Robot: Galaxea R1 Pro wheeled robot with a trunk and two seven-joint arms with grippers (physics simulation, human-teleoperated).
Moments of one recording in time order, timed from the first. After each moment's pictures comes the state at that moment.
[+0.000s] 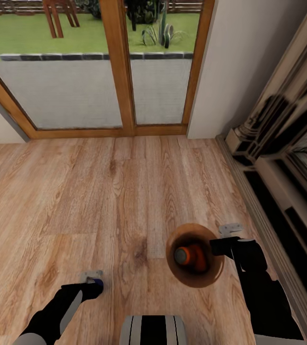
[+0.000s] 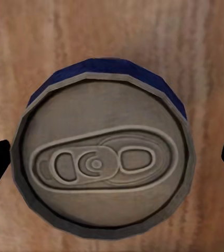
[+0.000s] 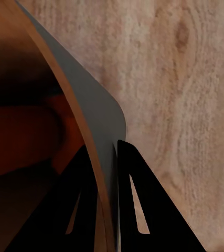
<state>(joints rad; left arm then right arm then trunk) -0.47 0.08 -0.07 -0.70 0.19 0.50 0.07 -0.44 0.06 -0.09 -1.57 0.50 1.04 0.37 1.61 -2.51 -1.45</state>
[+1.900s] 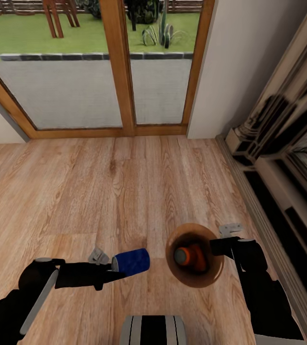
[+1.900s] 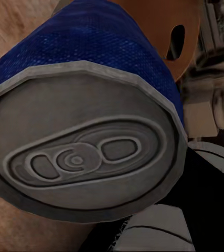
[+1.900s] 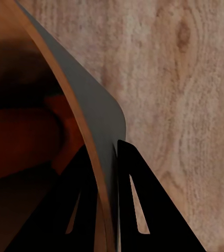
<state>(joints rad) -0.33 0.25 -0.11 -1.52 0.16 0.91 -1.03 -0.44 0.06 -0.09 -1.57 0.49 1.05 0.37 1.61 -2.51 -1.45</state>
